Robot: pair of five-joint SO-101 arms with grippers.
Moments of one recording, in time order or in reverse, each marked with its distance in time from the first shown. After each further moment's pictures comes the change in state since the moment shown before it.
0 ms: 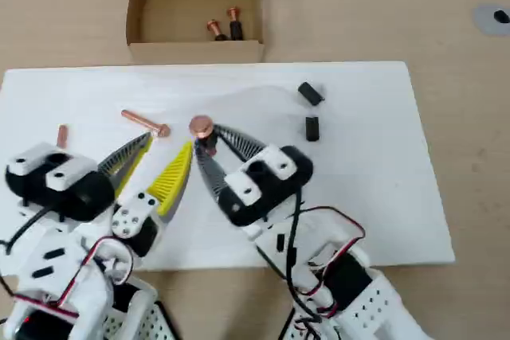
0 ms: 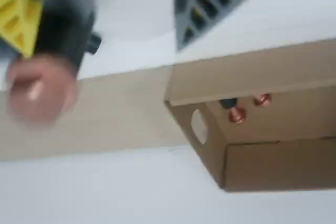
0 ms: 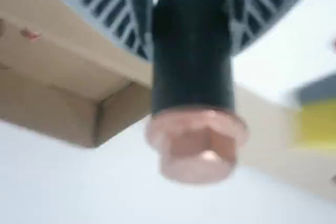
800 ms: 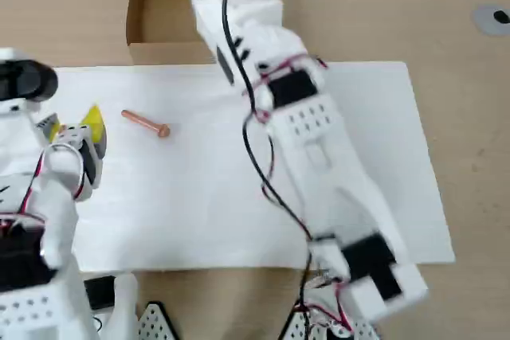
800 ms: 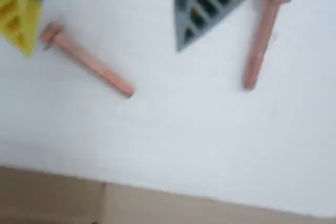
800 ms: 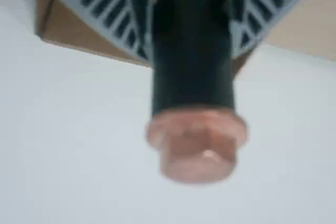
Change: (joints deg) left arm -33.3 36.4 -21.8 12.7 -7.9; right arm 16.4 85.6 -78.7 -3.1 -4.6
